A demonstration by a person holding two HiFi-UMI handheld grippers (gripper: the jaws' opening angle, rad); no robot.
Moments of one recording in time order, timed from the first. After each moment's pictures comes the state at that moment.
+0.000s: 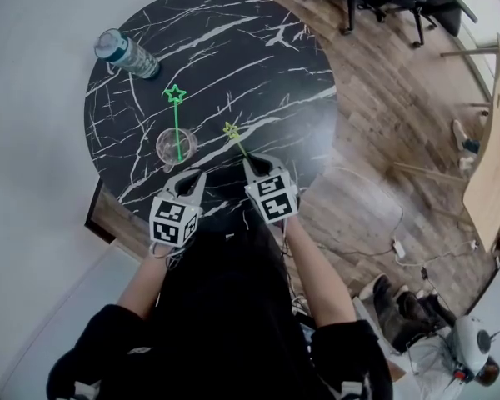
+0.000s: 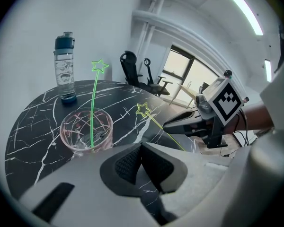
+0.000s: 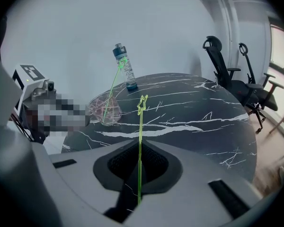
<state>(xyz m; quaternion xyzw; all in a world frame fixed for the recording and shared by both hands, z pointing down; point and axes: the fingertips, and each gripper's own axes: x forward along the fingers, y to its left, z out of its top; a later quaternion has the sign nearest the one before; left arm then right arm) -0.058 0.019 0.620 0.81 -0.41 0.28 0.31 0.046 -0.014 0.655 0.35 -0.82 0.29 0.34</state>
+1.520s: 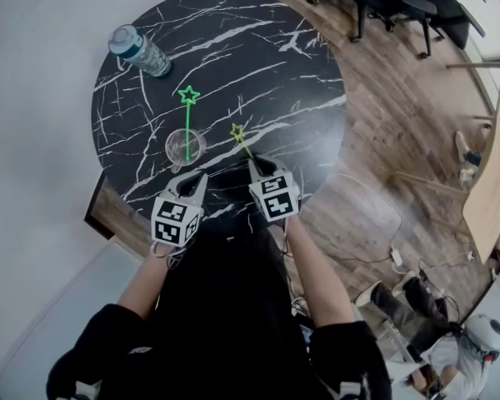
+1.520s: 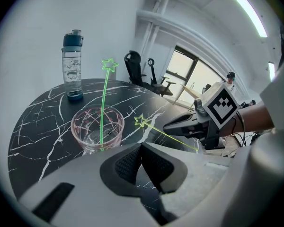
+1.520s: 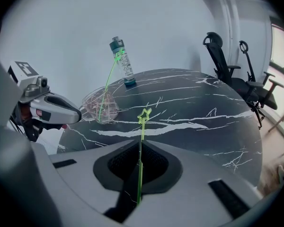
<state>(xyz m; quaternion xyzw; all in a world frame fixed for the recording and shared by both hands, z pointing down) -0.078 0.018 0.625 0.80 -0.43 0.28 0.32 0.039 -0.020 0.676 0.36 -0.81 0.29 0.35</state>
